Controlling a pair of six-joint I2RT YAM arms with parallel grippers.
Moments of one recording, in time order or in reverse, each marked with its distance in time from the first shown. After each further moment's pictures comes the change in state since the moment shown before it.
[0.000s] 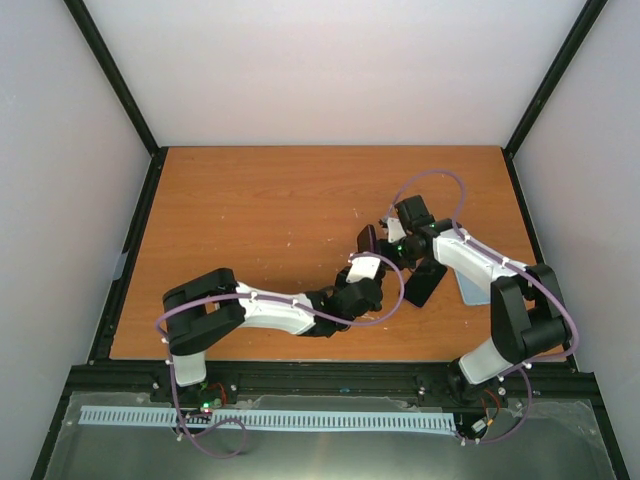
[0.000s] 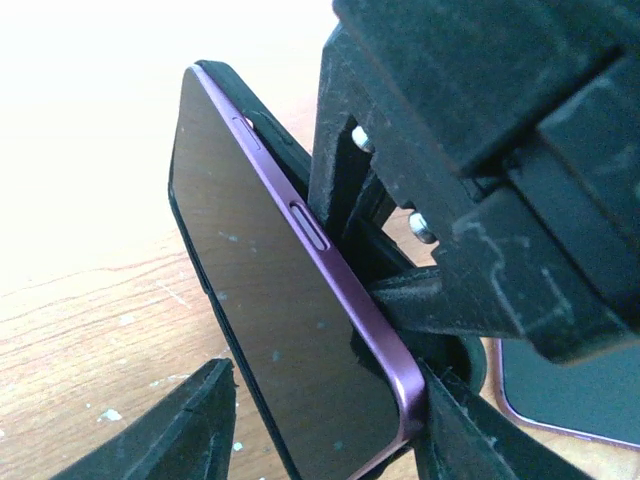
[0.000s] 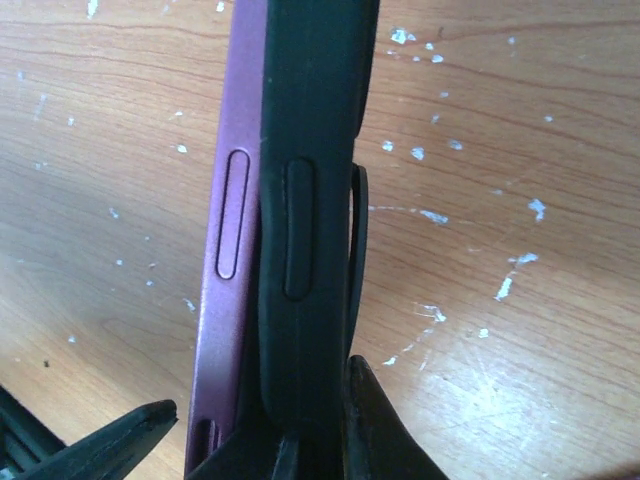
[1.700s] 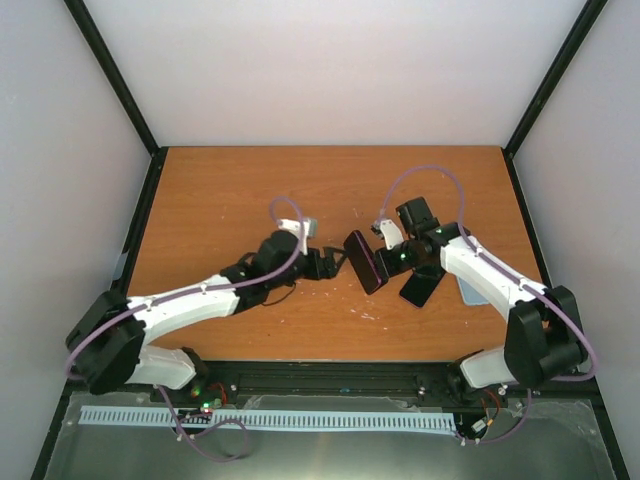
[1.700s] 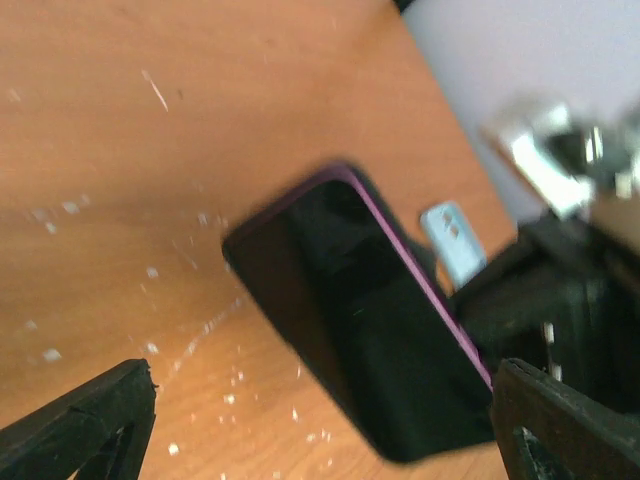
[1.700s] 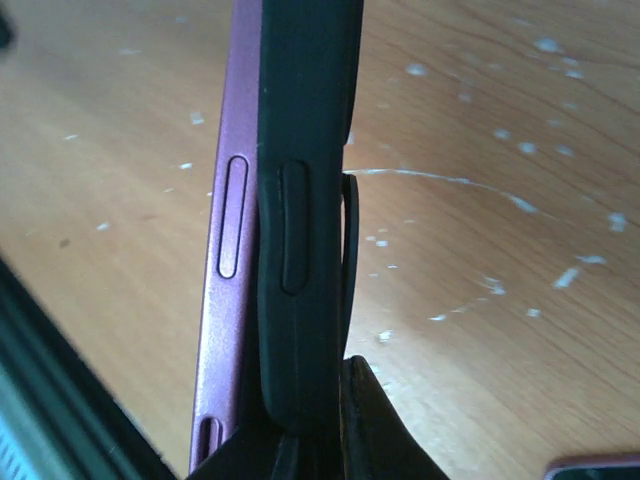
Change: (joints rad) left arm 0.418 -0.546 -0.262 -0.096 0.737 -0.244; right arm 0.041 -0.145 -0.005 -0.096 -0.100 -0.296
